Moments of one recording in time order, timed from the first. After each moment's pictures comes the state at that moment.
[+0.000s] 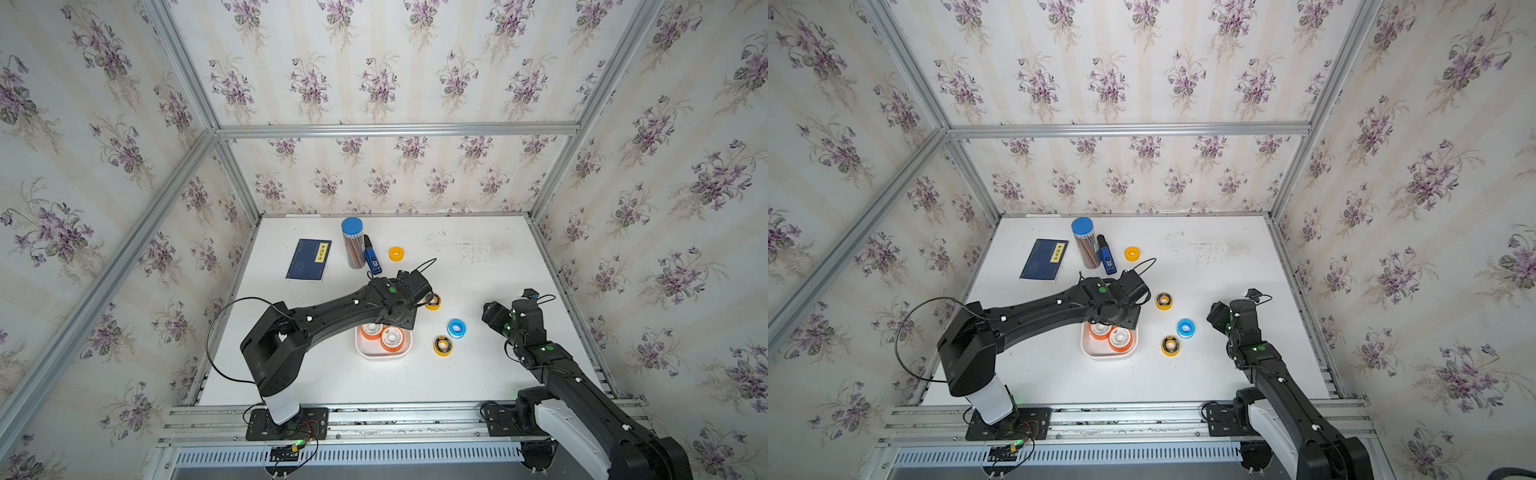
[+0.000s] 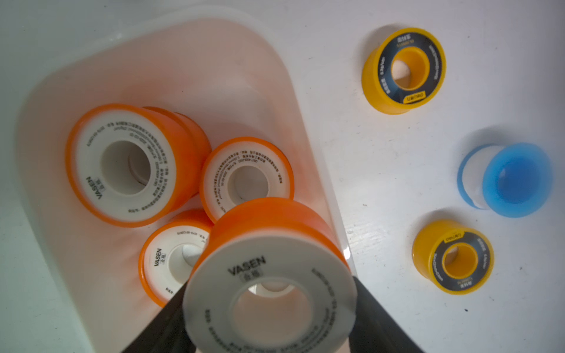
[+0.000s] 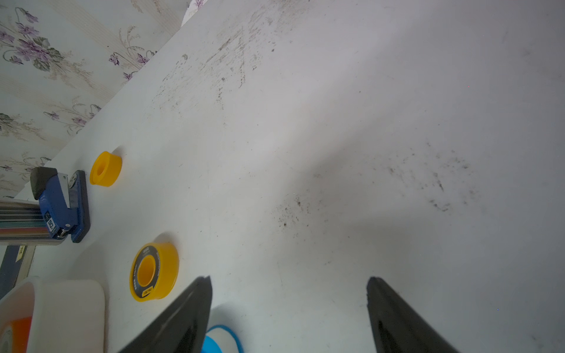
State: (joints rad) left arm -0.91 1.75 1.32 -0.85 -0.22 -0.68; right arm 0.18 0.84 0.28 -0.14 0.10 0.67
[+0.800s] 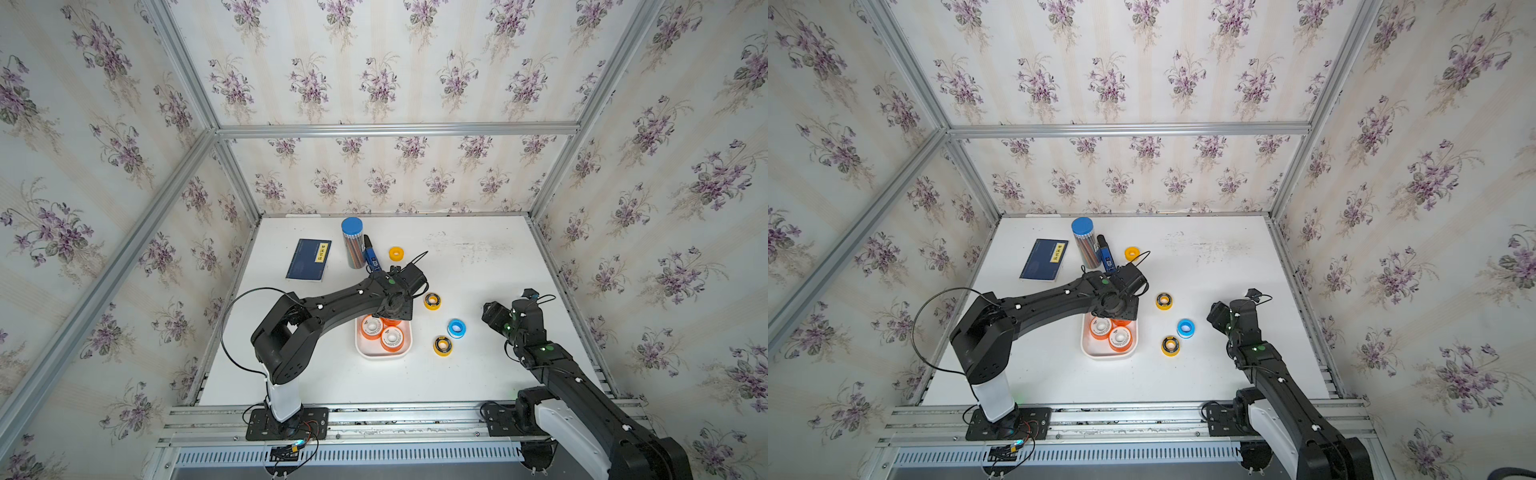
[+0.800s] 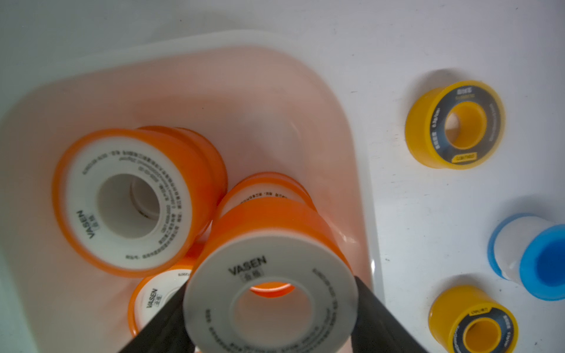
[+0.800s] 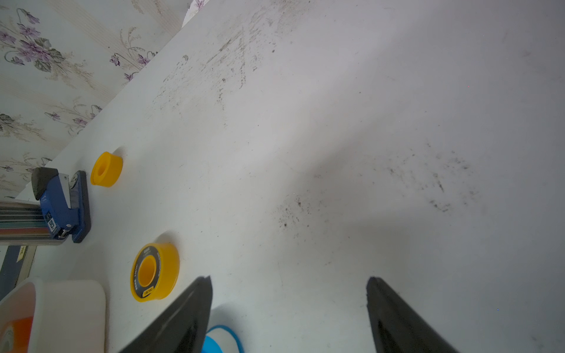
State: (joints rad) left arm -0.84 1.83 1.35 -0.80 -0.21 -0.73; right arm 0.18 0.84 0.28 -0.14 0.10 0.67
